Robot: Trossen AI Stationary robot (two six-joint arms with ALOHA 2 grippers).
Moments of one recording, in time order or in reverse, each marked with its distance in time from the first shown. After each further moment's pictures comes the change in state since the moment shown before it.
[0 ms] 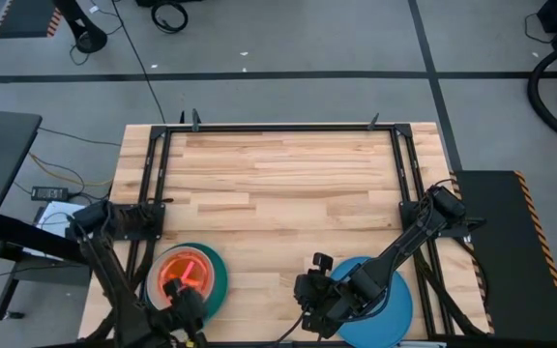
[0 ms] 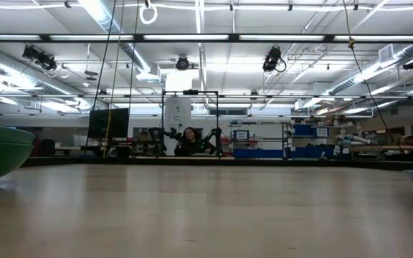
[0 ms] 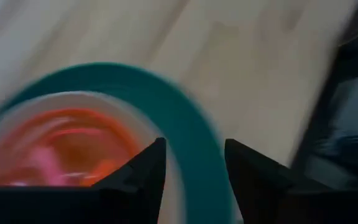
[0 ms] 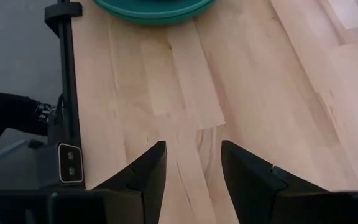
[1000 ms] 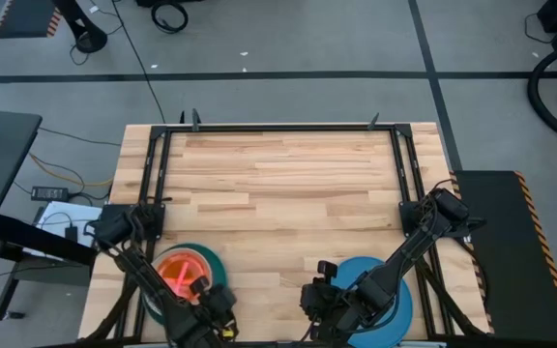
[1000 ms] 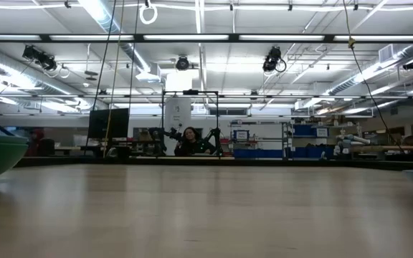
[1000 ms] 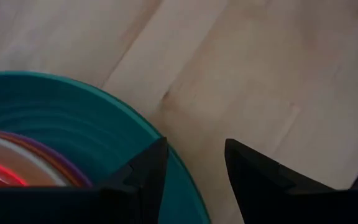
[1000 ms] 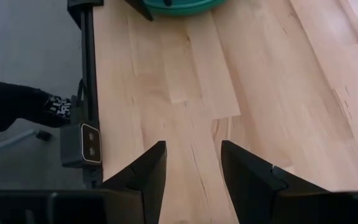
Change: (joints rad) left arm 0.183 0.177 0.000 0.187 0.153 0.104; right arm 0.052 0.000 0.000 -0.001 0.005 0.006
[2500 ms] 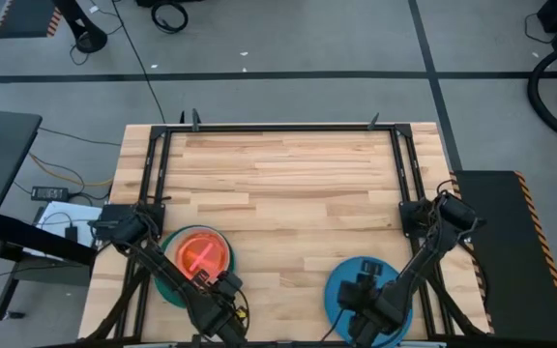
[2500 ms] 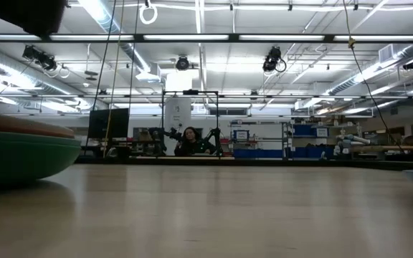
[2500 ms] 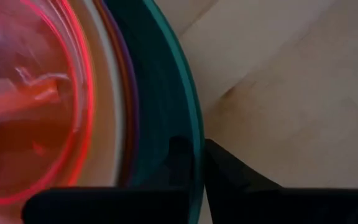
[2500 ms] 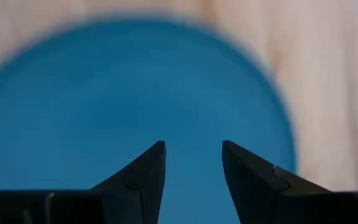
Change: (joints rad) left arm 0.129 0.077 0.076 -0.163 0.200 -0.133; right arm 0.129 -0.002 -0.230 -0.371 -0.240 0.353
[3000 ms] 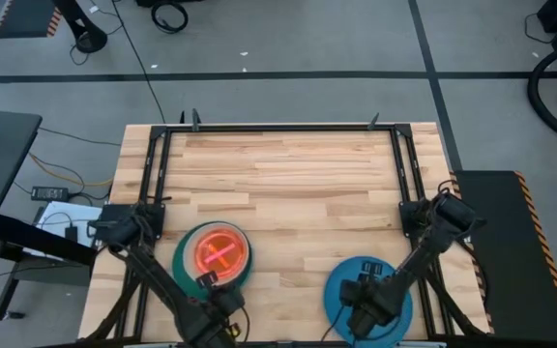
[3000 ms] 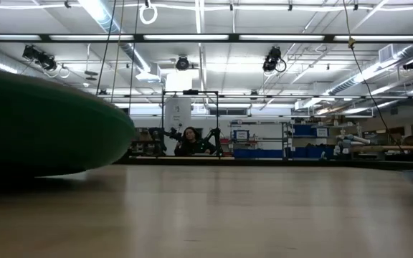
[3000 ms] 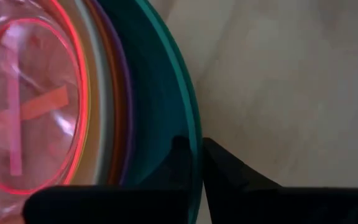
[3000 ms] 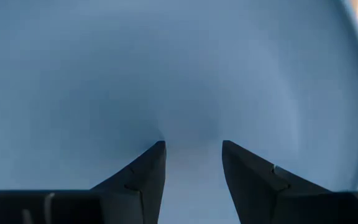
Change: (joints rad) left arm -0.060 -0.015 0.077 -0.035 -0.161 0.333; right arm -0.005 0.000 -0.205 0.210 -0.139 -0.015
